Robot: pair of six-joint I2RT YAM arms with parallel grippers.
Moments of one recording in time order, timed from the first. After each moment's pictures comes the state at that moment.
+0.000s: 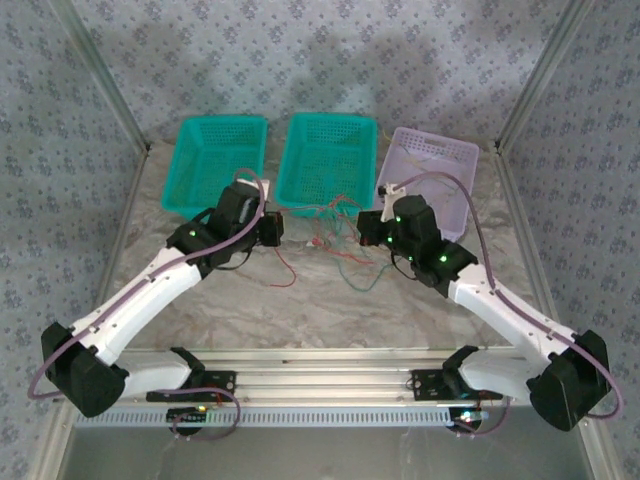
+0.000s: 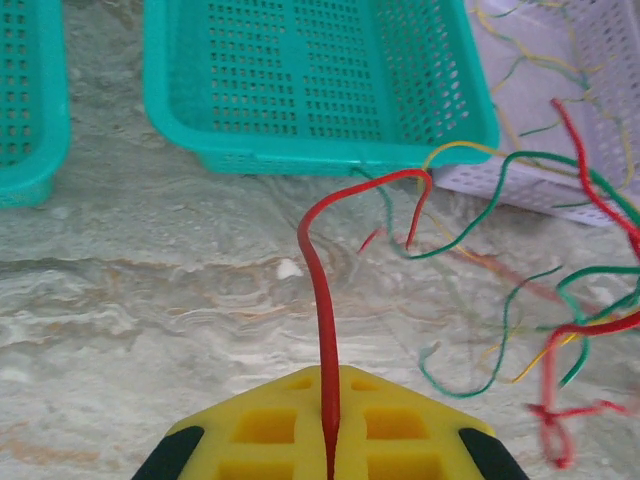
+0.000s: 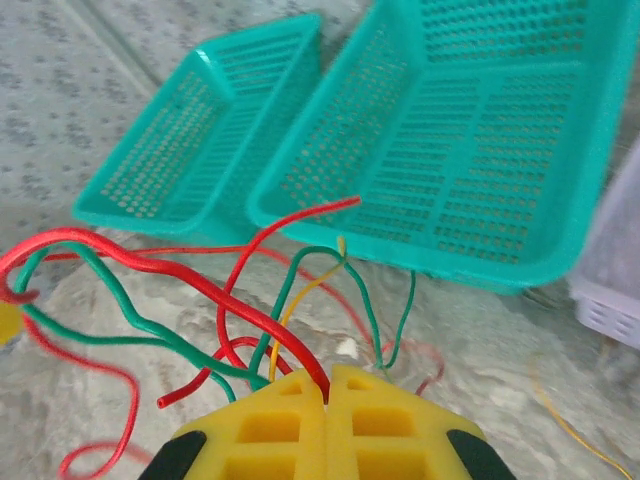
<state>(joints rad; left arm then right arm) -0.66 1.21 1.14 -0.61 -0.05 -0.52 0.62 1.12 0.90 -0.17 -0.01 0.45</state>
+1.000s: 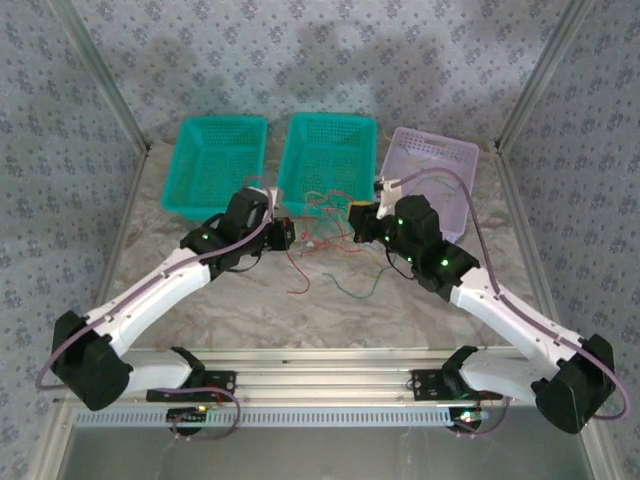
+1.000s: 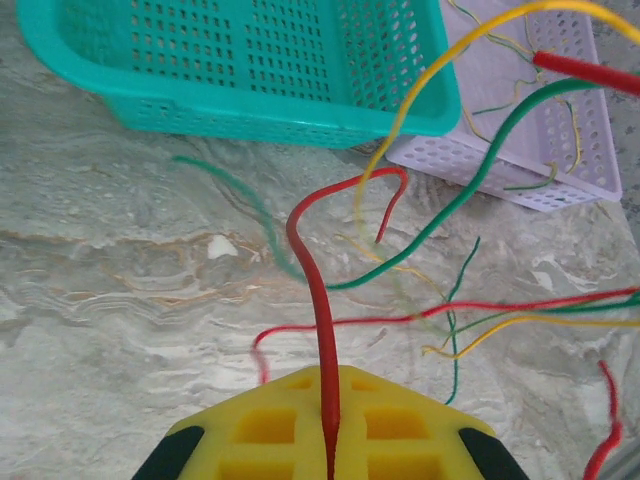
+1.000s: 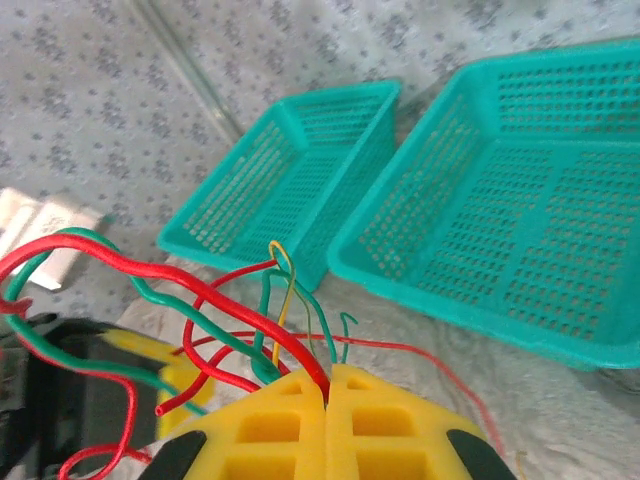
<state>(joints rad) -0.66 1.24 1.04 -0.48 0.05 -0.59 0.66 1.09 0.91 -0.09 0.00 0.44</state>
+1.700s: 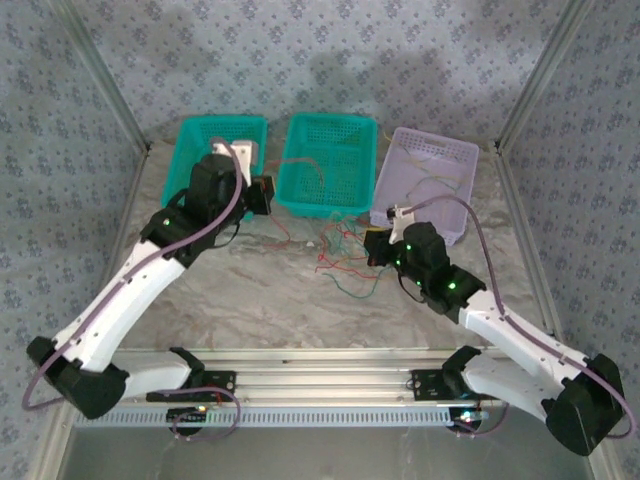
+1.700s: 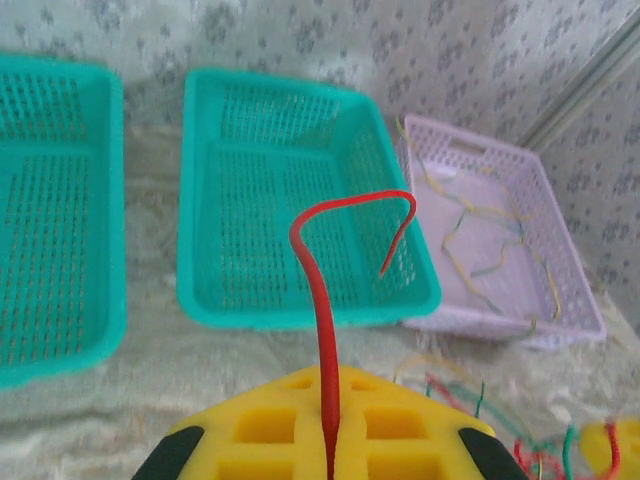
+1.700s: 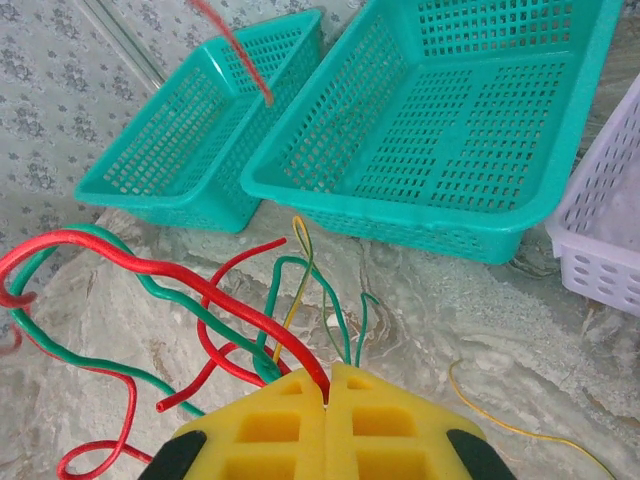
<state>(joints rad) -0.62 1.23 1.38 -0.59 -0.13 -0.42 0.64 0.95 0.67 -0.07 0.03 0.46</state>
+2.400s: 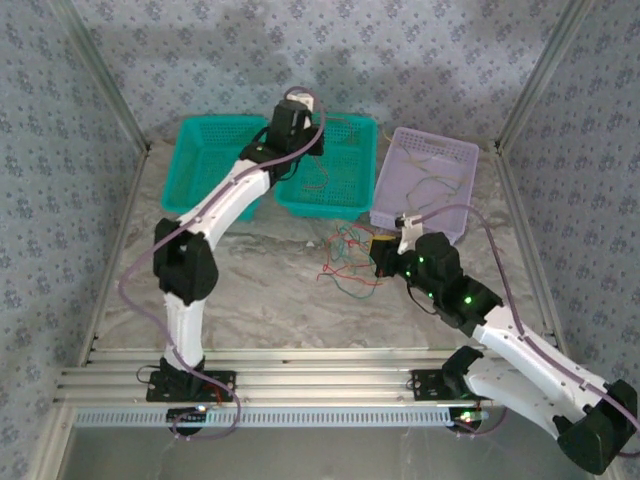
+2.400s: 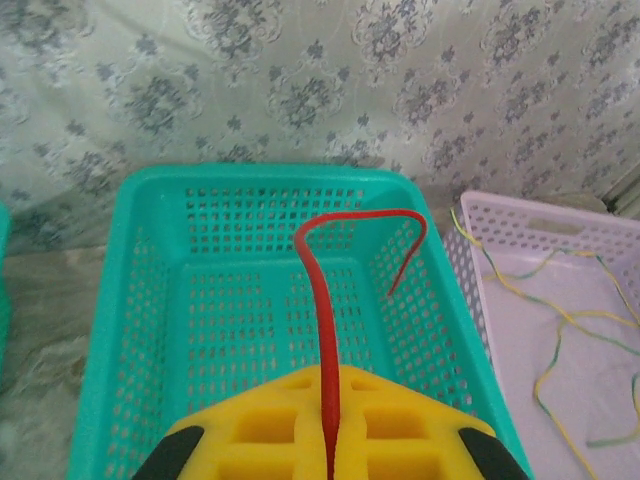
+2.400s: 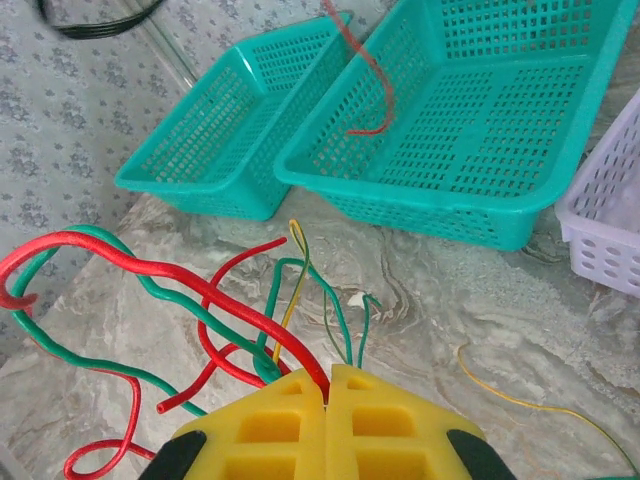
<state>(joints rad) -0.55 2.07 2.02 -0.37 -0.13 -0.30 0.68 0.80 0.65 -0.19 0.02 0.46</state>
